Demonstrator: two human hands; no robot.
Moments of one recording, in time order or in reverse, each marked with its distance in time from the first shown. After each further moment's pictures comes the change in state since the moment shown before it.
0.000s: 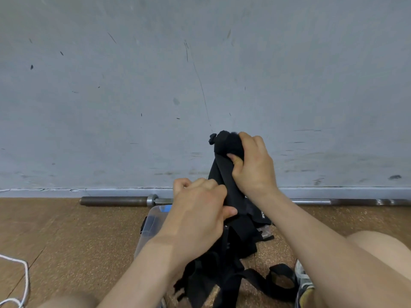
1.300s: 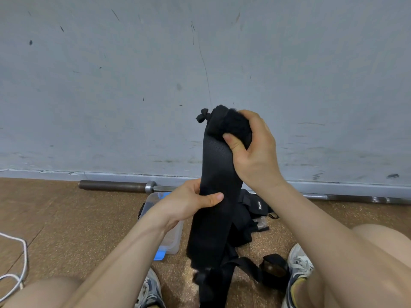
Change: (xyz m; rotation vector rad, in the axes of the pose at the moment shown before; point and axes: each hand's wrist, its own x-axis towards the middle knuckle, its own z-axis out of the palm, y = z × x) left_hand 0.001 -0.046 0.048 -1.286 -0.385 -0.526; right_hand -0.004 -0.020 -0.012 0.415 0.058 -0.121
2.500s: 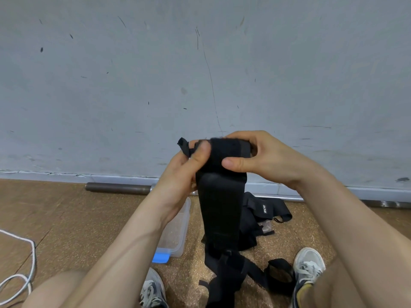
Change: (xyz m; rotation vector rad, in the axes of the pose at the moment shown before) left_hand -0.017 0.047 0.001 -0.251 0.207 0.345; right_hand 0.021 -0.025 -0.045 0.305 -0.795 0.298
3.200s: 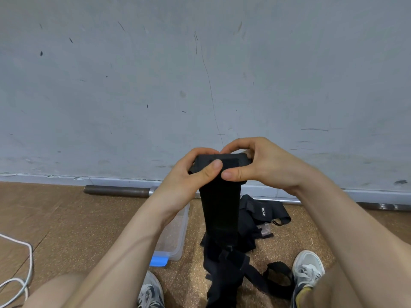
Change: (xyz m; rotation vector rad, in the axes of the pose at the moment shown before) left_hand 0.001 -0.002 -0.006 0.184 -0.048 0.009; right_hand -0.003 0.001 -0.002 -0.048 0.037 0.137
